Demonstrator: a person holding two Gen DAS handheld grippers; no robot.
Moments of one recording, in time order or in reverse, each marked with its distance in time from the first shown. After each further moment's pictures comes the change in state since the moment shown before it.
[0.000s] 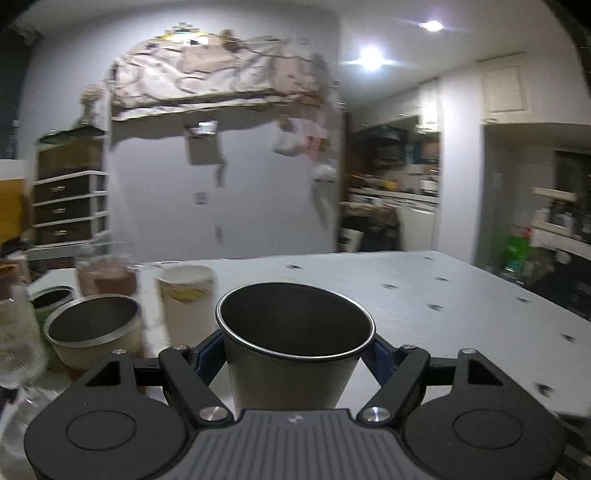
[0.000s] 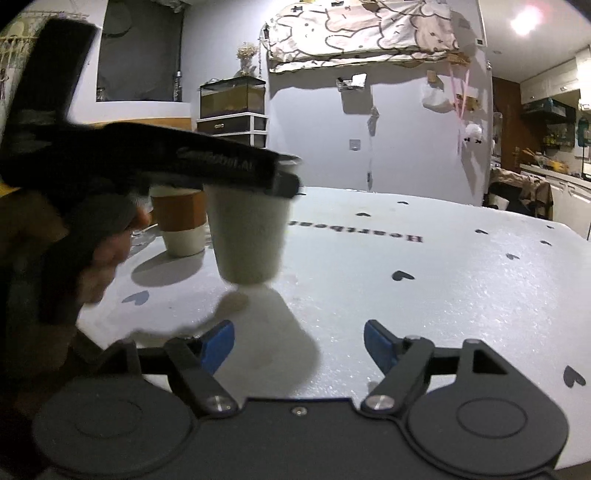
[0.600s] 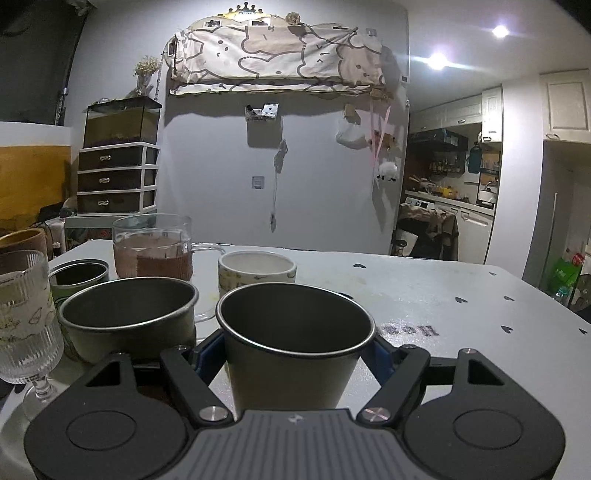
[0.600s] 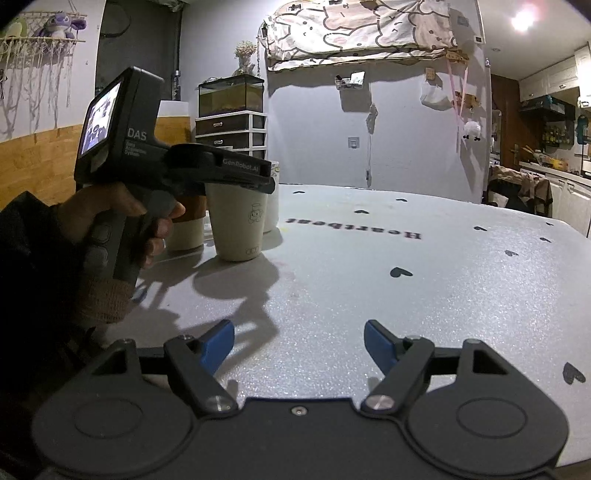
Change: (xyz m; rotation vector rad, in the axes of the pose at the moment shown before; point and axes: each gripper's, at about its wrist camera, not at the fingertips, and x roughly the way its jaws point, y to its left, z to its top) left arm 0.045 0.046 0.003 -0.107 0.025 0.126; right arm -0.001 0.000 -0.003 0.001 0.004 0.000
